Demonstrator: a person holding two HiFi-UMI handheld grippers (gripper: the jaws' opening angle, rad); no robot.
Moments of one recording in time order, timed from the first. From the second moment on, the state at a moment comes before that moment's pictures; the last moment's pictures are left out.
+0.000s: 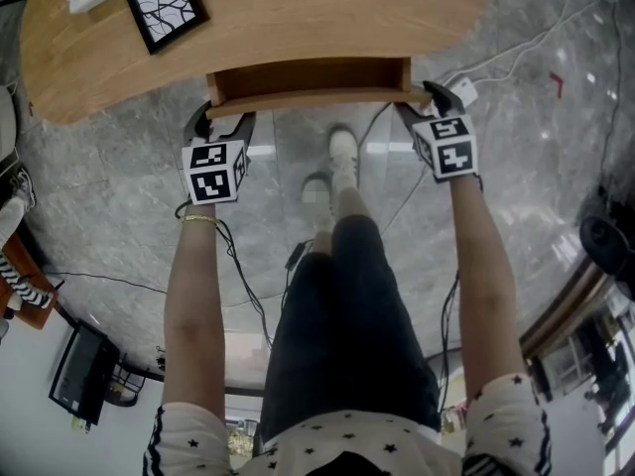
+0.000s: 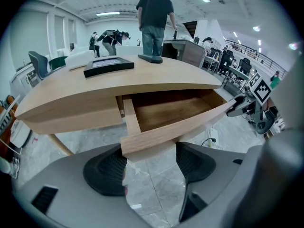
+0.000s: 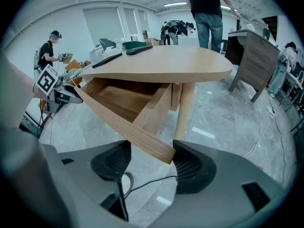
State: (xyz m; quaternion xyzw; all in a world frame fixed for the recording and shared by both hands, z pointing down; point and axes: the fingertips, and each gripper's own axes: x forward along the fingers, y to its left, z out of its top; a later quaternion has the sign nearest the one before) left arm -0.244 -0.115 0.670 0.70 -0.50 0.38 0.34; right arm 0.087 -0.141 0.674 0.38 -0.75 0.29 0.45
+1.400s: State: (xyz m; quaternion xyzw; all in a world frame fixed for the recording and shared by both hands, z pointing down) left arm -0.247 -0.149 0.671 0.70 -0.51 0.37 0.34; right arm 0.085 -0.176 0.674 0.38 -0.76 0.28 0.44
